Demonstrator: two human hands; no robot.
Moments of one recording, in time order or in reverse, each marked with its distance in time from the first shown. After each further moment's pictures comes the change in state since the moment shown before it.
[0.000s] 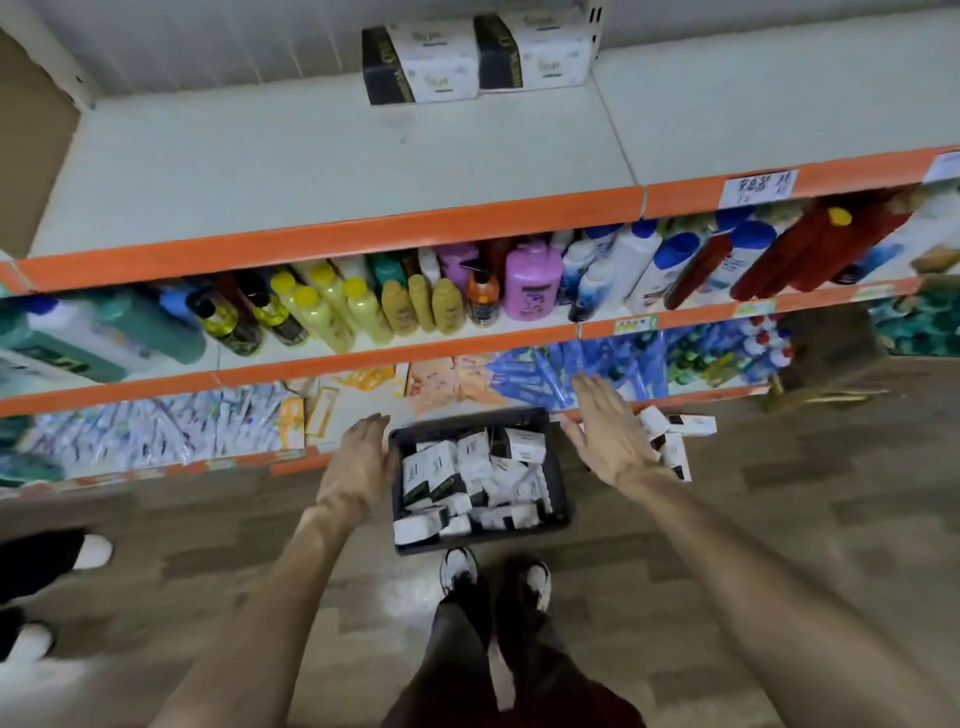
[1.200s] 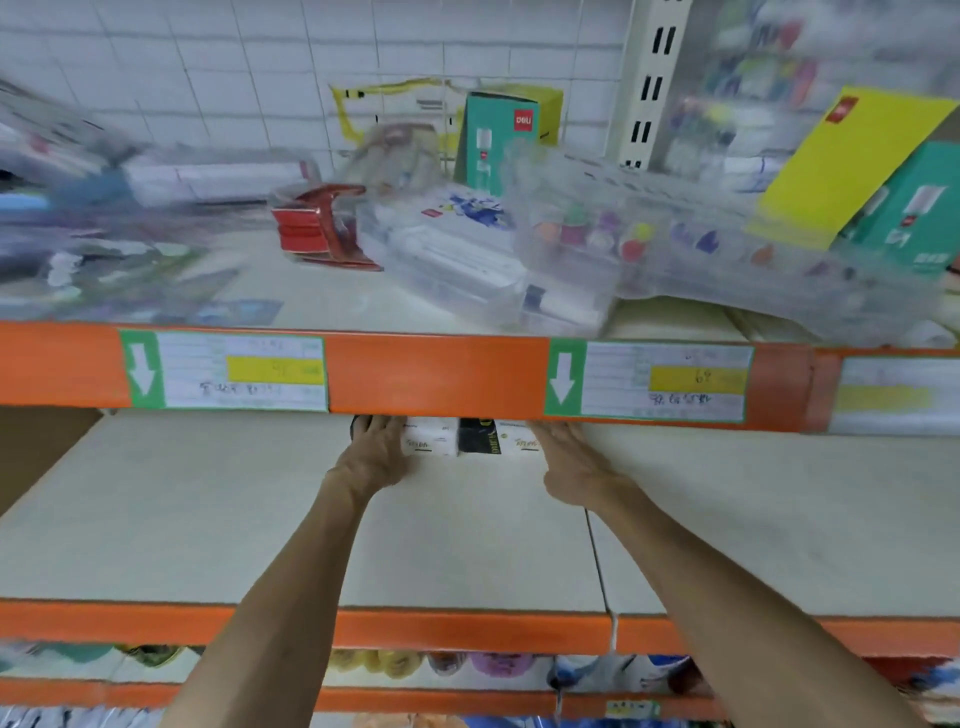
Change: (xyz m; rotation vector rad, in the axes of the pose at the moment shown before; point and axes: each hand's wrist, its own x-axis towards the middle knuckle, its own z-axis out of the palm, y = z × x) left_hand 0.334 0.175 -0.283 0.068 0.320 -0.007; right_hand 0.357 0.009 -0.288 -0.026 0.076 -0.204
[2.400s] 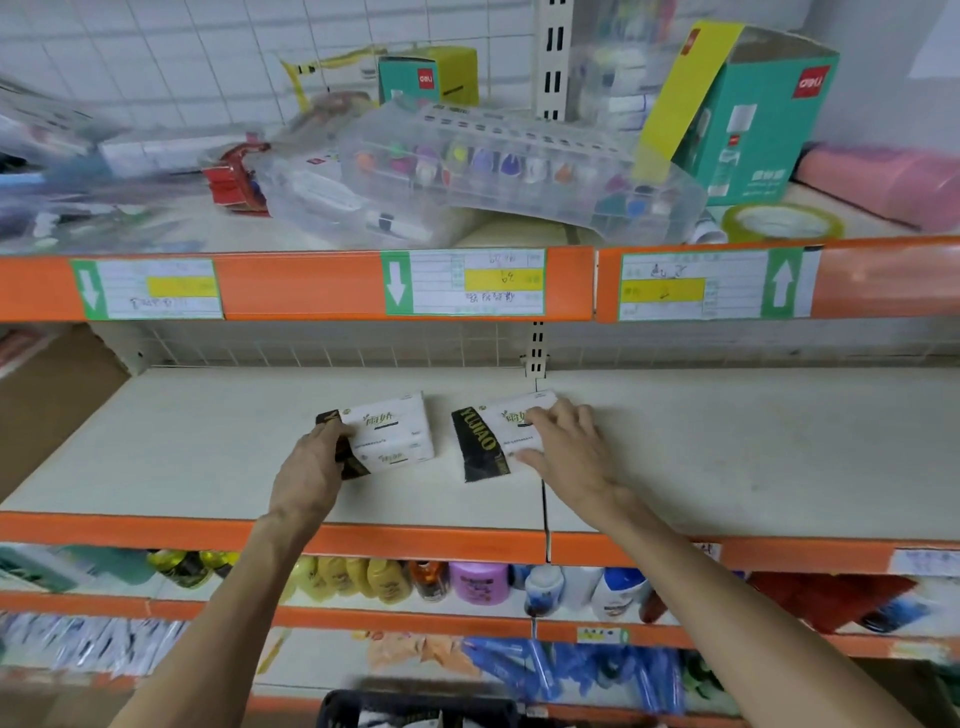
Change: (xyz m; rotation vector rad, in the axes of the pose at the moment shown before) left_hand -0.131 0.011 0.020 -0.073 0.275 -0.118; right_hand -0.089 0.048 0.014 -0.068 0.256 -0.048
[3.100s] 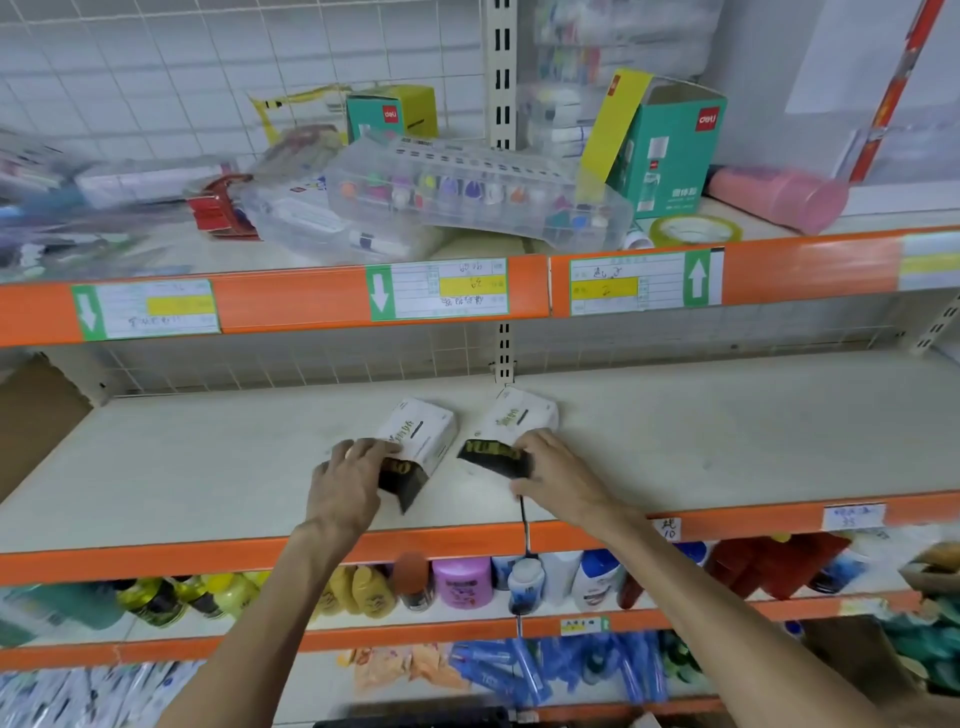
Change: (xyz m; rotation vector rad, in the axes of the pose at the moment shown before) left_hand -0.027 0.066 -0.001 0.229 -0.121 0.191; right_hand -0.047 0.004 -0.020 0.383 -0.125 -0.001
